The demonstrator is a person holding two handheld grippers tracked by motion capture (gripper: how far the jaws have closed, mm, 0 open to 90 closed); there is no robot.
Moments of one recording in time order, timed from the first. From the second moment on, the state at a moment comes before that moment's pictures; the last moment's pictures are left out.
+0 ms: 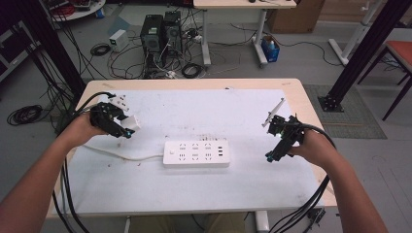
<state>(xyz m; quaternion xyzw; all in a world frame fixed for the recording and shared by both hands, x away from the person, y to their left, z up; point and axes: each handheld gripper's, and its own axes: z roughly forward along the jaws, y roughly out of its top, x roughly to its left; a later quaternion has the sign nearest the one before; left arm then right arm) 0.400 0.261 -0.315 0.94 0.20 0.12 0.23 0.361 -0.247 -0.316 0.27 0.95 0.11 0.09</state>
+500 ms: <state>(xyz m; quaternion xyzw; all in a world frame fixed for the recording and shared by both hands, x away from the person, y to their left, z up) 0.362 0.234 -0.289 0.95 0.17 0.12 0.24 0.354 -0.241 -0.314 0.27 0.95 0.13 0.11</state>
